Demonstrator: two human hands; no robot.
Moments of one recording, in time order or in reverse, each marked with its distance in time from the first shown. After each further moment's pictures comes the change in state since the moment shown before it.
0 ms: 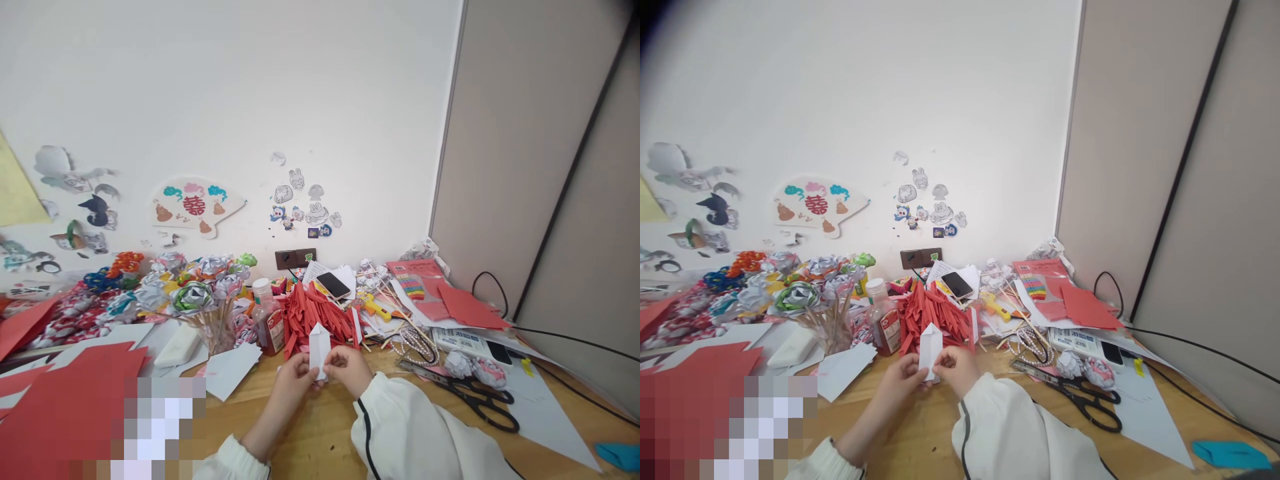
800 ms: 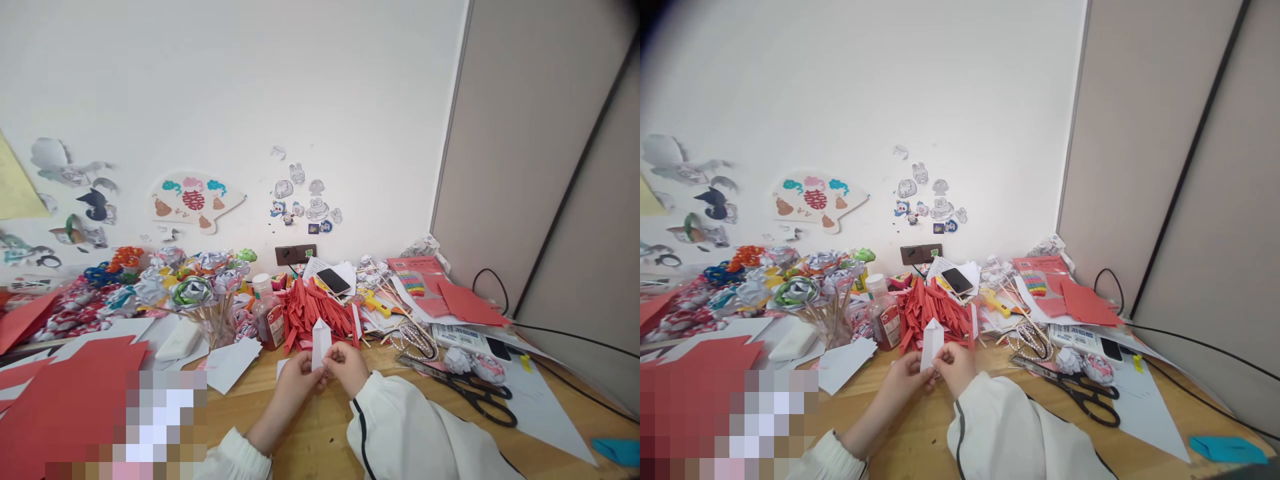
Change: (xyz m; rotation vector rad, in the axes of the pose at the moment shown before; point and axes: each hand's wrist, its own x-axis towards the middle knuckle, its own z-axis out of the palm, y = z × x) left_hand -0.004 0.002 0.010 0.054 -0.004 0.003; right_hand -0.005 0.003 0.010 -0.014 0.134 0.016
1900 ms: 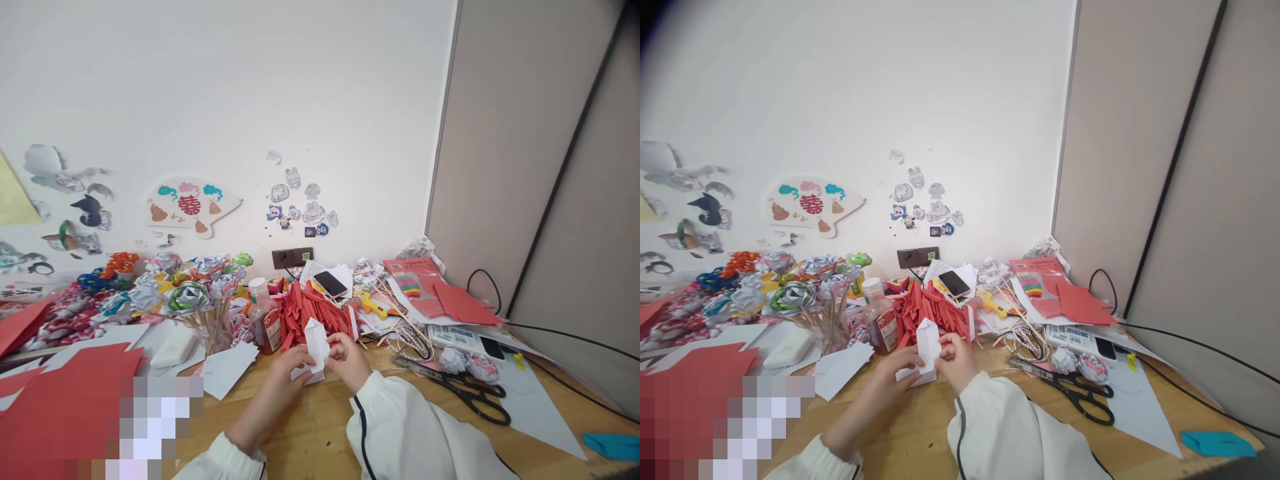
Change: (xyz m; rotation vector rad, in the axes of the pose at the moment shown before) left_hand -0.012 0.029 -0.024 0.569 -0.079 0.452; right_hand 0.004 -0.015 -0.011 0.105 -0.056 -0.026
